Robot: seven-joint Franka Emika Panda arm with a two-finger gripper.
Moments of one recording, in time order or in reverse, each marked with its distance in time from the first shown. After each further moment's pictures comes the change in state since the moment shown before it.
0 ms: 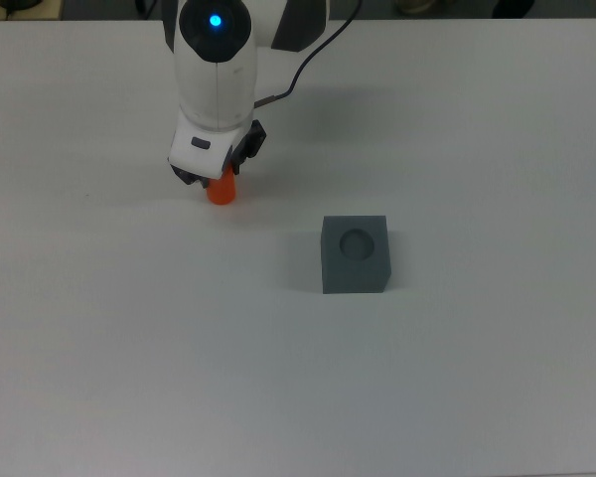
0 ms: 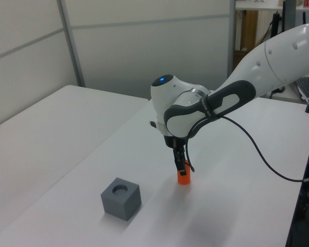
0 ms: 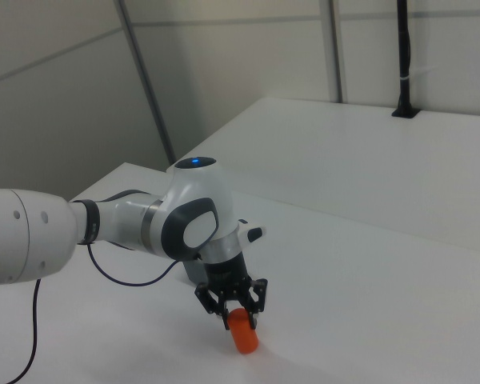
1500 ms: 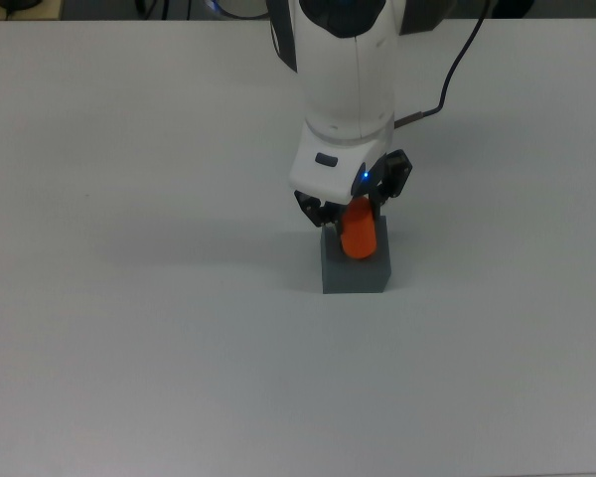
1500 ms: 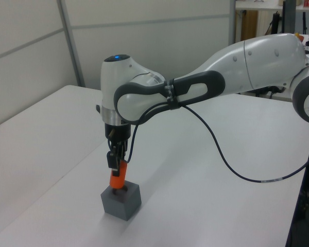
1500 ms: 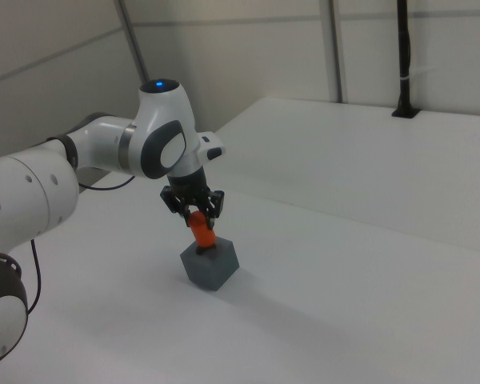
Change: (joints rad) arm 0.059 0.231 0.183 0.528 0.141 -0.097 0.288
